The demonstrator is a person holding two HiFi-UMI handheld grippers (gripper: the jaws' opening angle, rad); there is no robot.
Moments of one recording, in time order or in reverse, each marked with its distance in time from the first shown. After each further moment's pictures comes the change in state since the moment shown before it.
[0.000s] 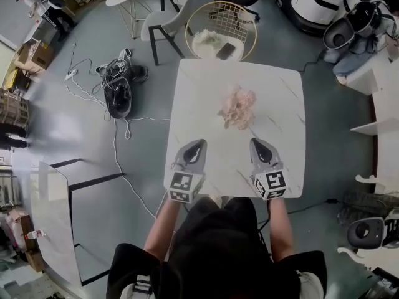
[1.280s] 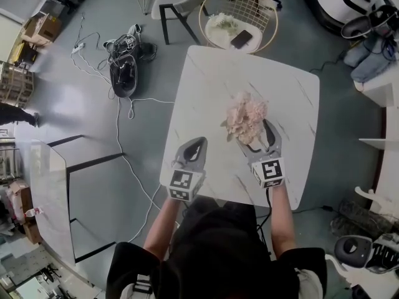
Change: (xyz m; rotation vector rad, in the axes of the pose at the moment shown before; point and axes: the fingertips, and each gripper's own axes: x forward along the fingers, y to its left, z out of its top) left arm 0.049 0.030 -0.035 -0.084 0.107 0.112; right arm 0.104 -0.025 -0.013 -0.084 0.021 0.160
